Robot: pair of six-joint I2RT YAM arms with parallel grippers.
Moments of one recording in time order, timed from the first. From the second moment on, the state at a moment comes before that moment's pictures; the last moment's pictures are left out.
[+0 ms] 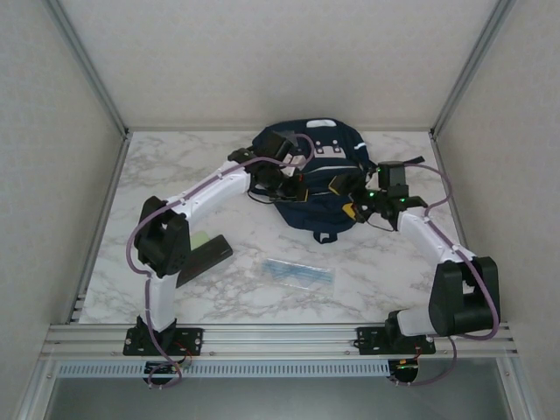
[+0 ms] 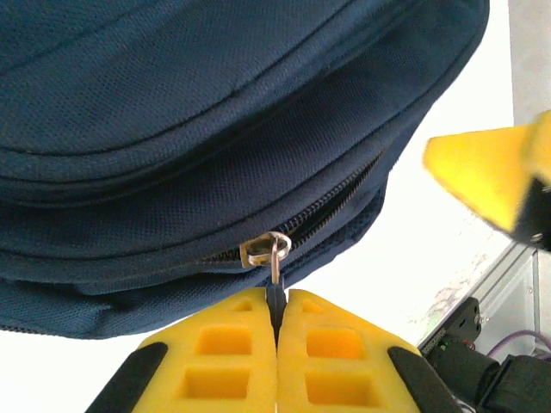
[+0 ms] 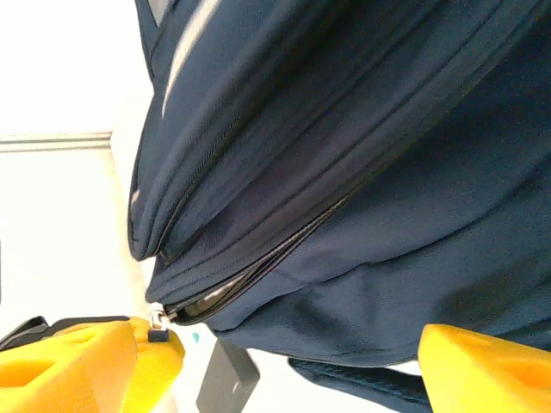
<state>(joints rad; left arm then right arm) -0.69 2.01 1.79 -0.79 0.44 -0.50 0.20 1.40 0.91 -0.27 -0.55 0.96</state>
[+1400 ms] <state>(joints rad) -0.49 2.20 1.91 -0.77 -0.05 -0.08 0.27 1.50 0.94 -0.21 -0.47 0.90</state>
